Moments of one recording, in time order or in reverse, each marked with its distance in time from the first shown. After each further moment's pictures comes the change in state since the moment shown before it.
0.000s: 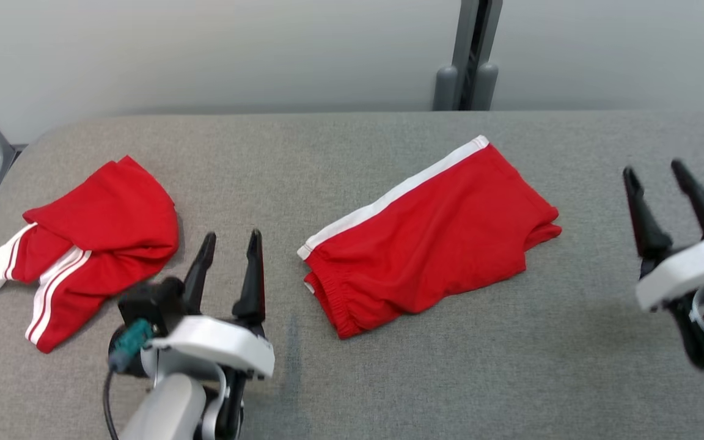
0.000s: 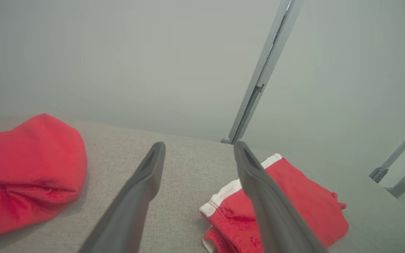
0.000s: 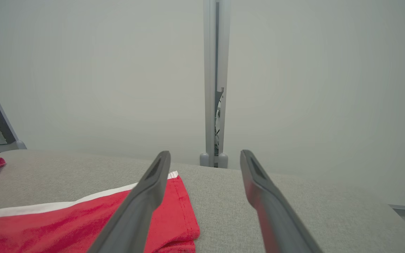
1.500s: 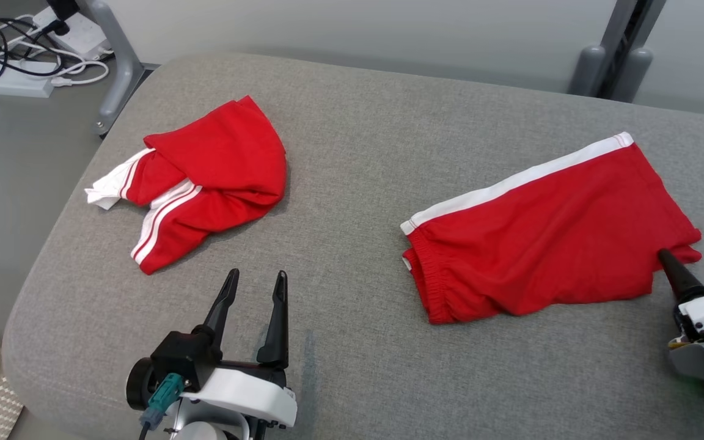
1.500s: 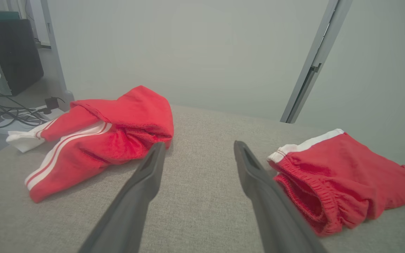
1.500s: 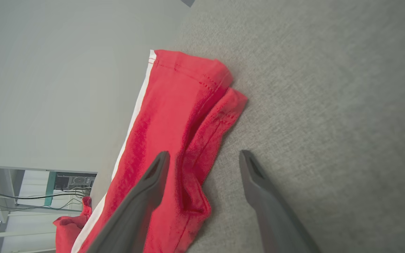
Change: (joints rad) left arm 0.190 -0.106 0.102 -0.107 0.290 -0.061 -0.002; right arm 0.072 0.231 -0.549 0.224 0.460 0.000 0.485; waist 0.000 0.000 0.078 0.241
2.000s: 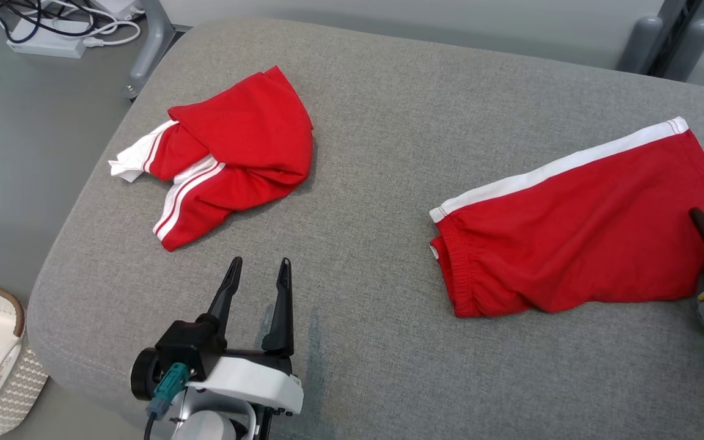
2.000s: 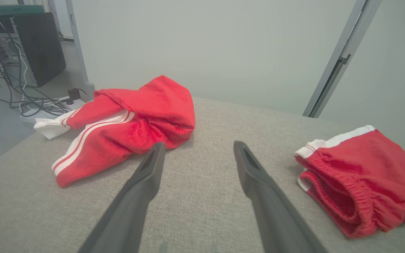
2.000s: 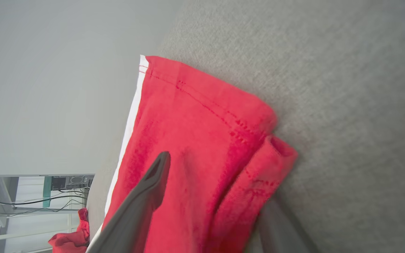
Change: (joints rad) left arm -0.030 -0.001 -0.021 -0.005 -0.011 0.046 0.000; right arm -0.203 -0.072 -0.040 0.223 -0.021 0.000 0.041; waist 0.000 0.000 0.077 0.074
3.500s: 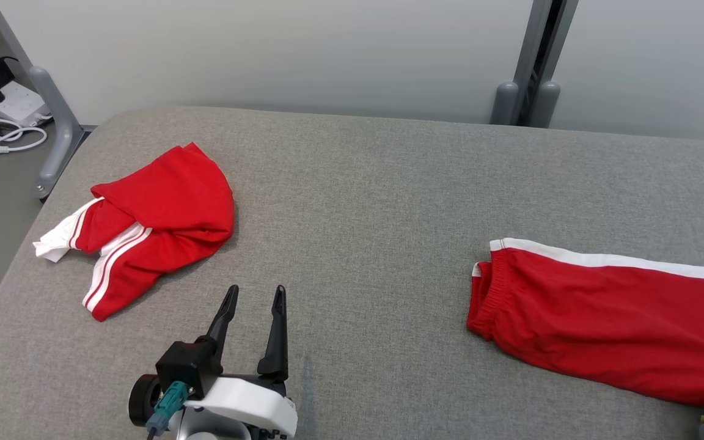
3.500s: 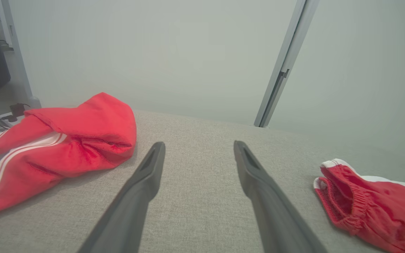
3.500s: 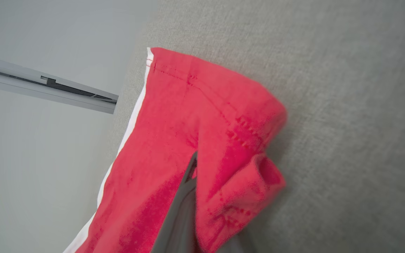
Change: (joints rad) left arm 0.042 -0.001 0.010 0.046 -0.008 -0.012 0.000; right arm 0.311 0.048 -0.086 -0.024 0.129 0.001 -0.296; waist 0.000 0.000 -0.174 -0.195
